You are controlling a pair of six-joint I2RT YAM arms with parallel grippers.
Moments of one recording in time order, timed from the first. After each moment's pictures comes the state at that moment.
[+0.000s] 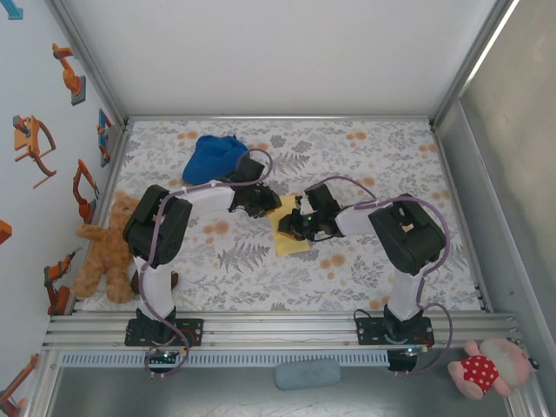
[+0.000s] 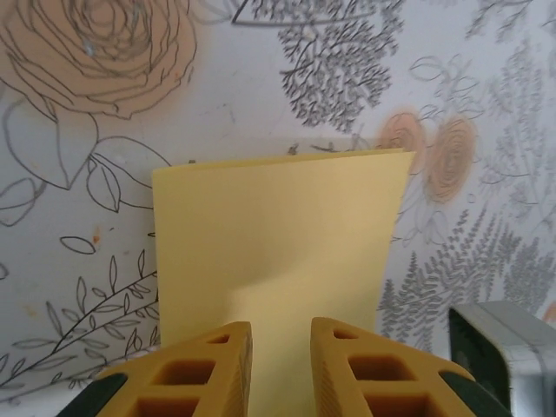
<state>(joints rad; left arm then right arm) -0.62 1.96 1.23 -0.28 0.32 -0.93 0.59 1.88 0.85 0.13 -0.64 0.90</state>
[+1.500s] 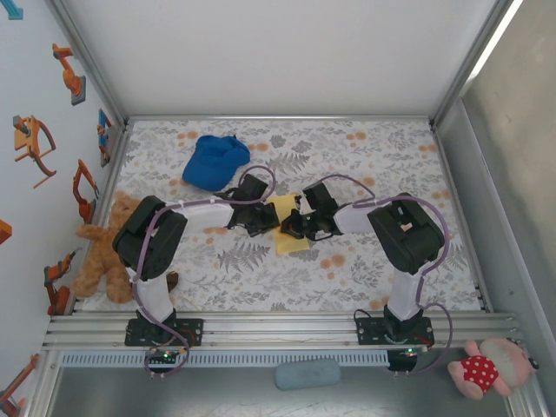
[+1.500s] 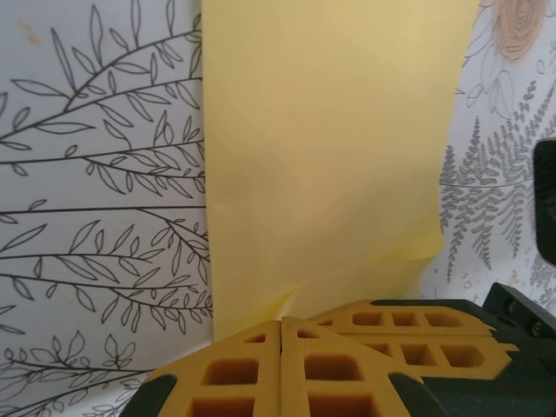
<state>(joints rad) -0.71 1.86 1.05 -0.23 0.29 -0.94 0.59 1.89 0.88 0.06 -0.58 0.84</state>
